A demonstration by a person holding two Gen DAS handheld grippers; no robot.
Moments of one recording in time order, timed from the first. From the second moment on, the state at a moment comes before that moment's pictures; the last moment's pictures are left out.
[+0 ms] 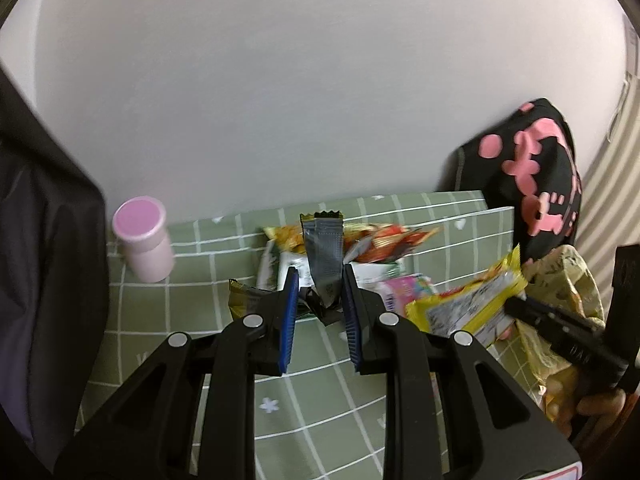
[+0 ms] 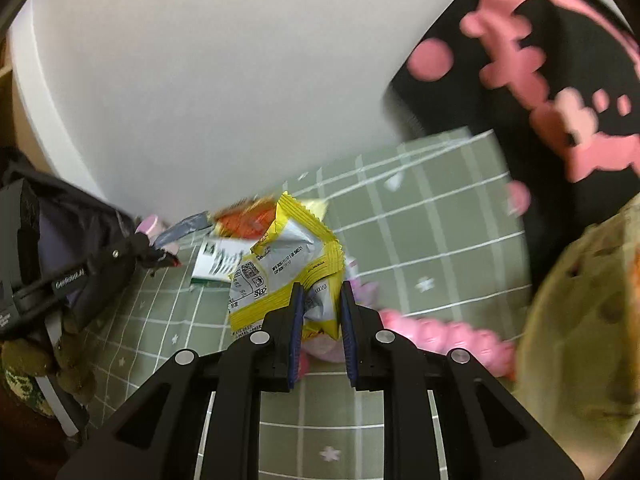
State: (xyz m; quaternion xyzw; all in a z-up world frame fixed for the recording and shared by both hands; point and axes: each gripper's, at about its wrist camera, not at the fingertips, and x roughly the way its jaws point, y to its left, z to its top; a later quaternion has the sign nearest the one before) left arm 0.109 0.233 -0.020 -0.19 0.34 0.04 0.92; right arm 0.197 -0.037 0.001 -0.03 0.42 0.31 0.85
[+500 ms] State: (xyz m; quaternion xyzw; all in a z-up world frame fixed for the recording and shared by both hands) left arm 0.154 0.175 0.028 -0.16 0.30 -0.05 0.94; right arm 0.201 -0.103 0.062 -0.05 0.37 0.22 0.90
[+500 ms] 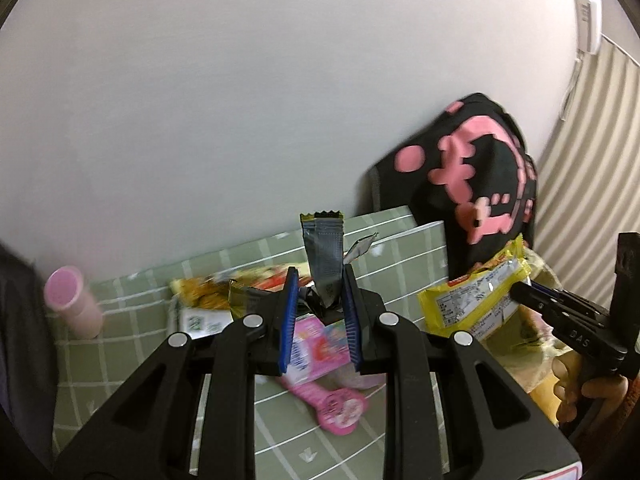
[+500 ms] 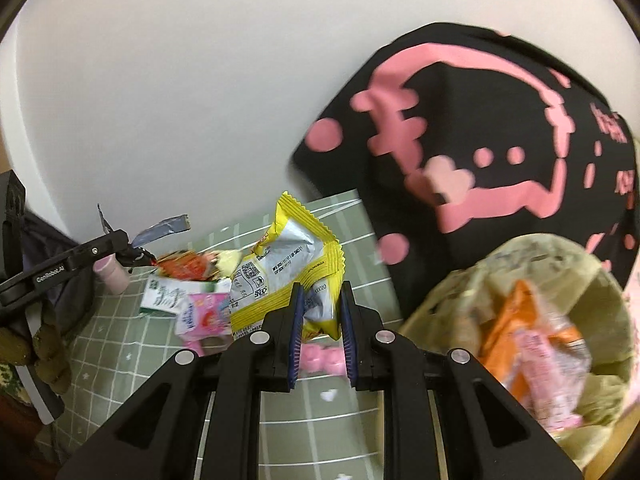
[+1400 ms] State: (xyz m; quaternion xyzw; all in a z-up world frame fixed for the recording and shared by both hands) left arm 0.238 0.012 0.097 -0.07 0.26 -0.27 0.93; right arm 0.220 -0.249 0.139 -0.04 0.32 0.00 0.95
